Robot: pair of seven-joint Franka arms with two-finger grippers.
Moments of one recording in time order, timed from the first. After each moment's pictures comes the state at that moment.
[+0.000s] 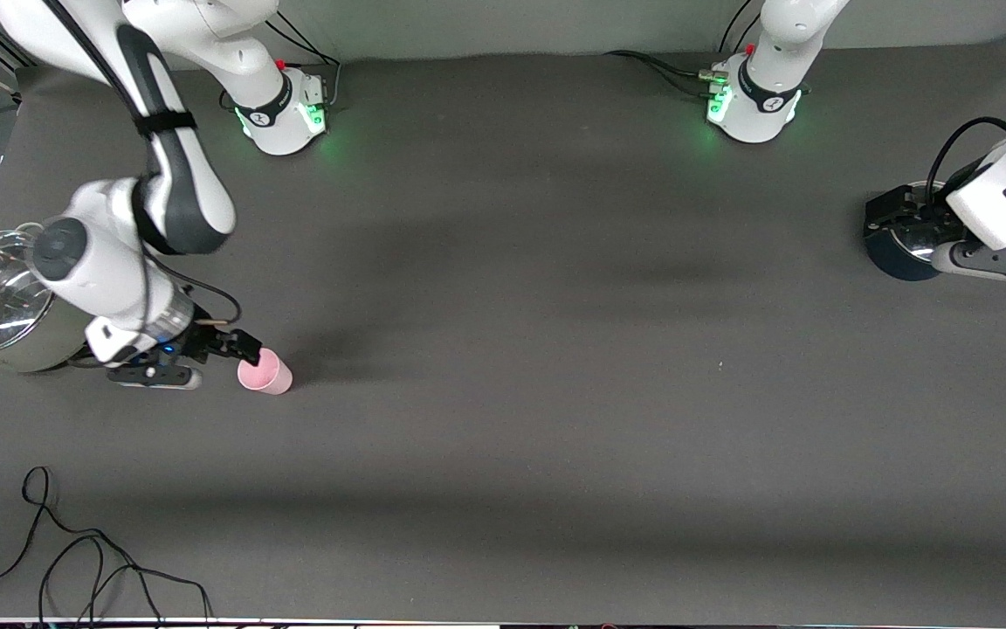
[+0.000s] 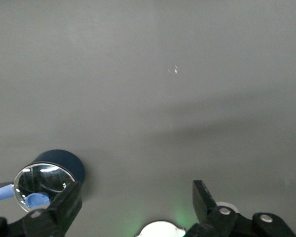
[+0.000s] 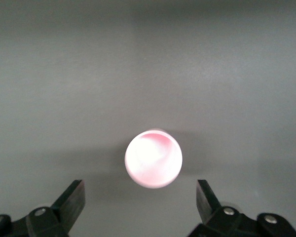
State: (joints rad) left arm 0.86 -0.04 -0.89 -1.70 -0.04 1.55 0.11; right arm 0.35 0.16 -0.27 -2.01 0.10 2.21 0.12
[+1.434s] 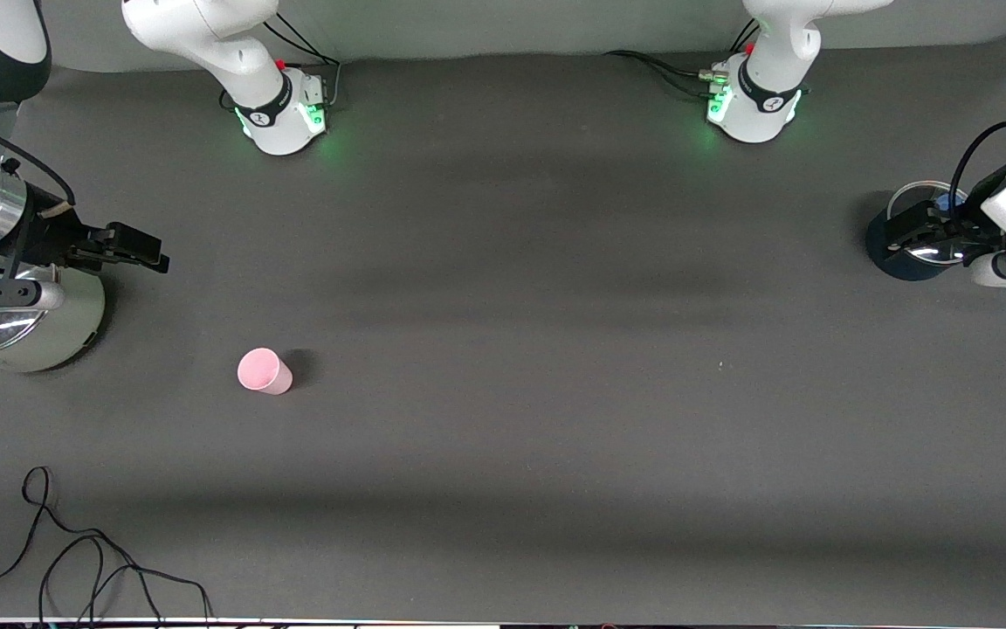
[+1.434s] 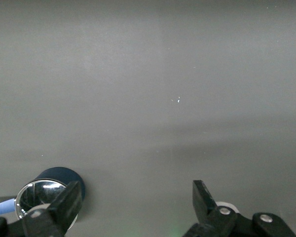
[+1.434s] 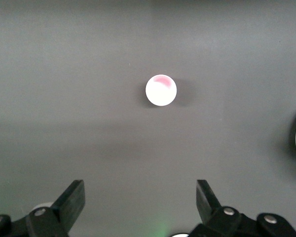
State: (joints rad) left arm 0.02 0.01 -0.06 -1.62 -0.02 1.59 0.06; right arm 0.34 0.08 -0.29 -1.53 0.10 1.50 0.10
